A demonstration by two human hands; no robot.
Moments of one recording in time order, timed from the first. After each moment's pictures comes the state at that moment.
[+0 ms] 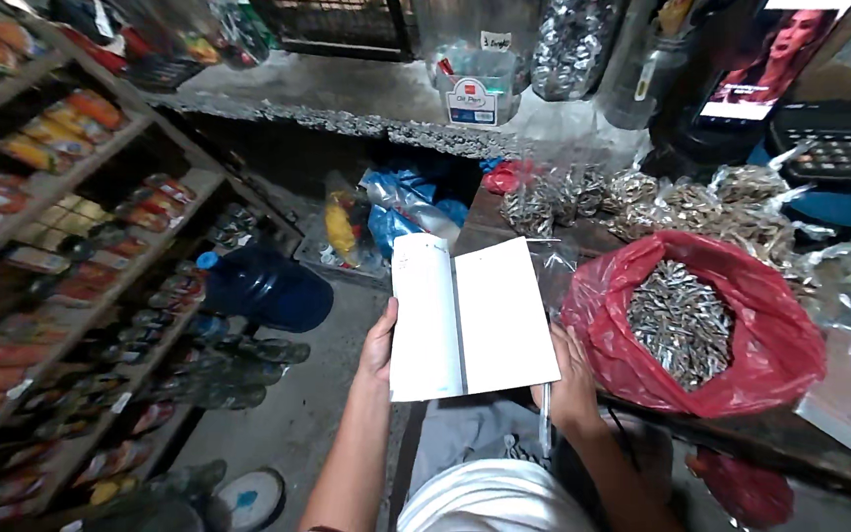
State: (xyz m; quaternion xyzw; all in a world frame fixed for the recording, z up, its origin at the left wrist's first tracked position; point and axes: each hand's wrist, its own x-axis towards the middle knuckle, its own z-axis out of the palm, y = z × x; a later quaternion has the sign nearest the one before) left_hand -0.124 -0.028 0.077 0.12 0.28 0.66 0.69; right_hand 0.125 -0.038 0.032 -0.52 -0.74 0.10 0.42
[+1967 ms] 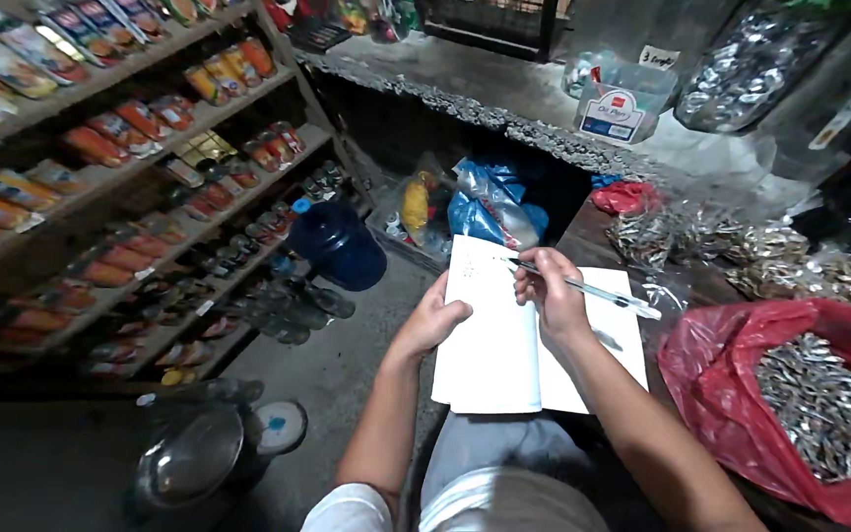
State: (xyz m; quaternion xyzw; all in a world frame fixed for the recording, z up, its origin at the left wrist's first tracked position) left_hand -0.180 -0.048 0.119 0.35 0.55 0.55 0.52; right_hand -0.022 0.050 0.101 -0.31 -0.53 0.65 0.46
